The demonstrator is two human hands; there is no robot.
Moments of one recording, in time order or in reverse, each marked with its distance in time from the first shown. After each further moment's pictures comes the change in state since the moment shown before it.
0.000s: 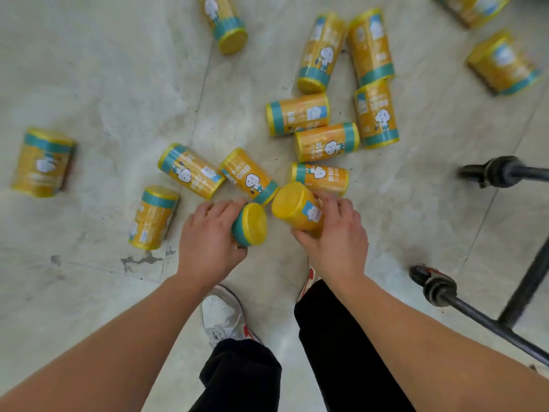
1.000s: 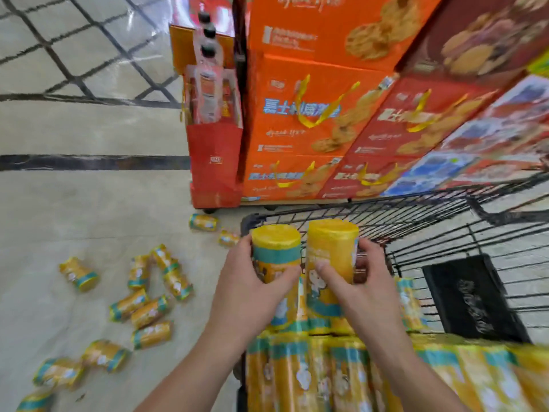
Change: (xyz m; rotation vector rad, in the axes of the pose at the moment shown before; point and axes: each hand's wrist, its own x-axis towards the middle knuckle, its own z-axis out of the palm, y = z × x) left_hand -0.212 0.630 -0.306 -0.790 0.072 0.335; right_hand -0.265 0.174 -0.634 0.704 0.596 0.314
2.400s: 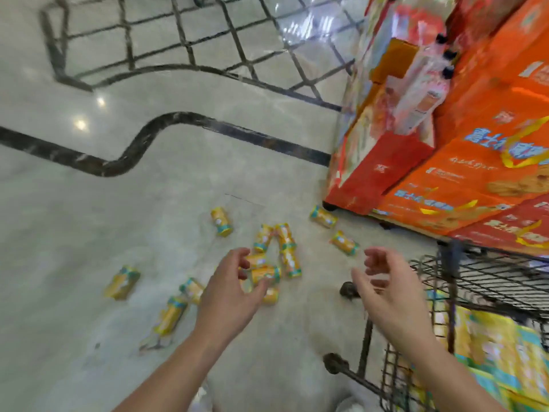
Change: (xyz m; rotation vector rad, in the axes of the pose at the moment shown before) left_hand -0.086 -0.183 -0.286 0.186 0.395 -0.216; right_hand -0.111 -0.092 0.222 -0.263 -0.356 -0.436
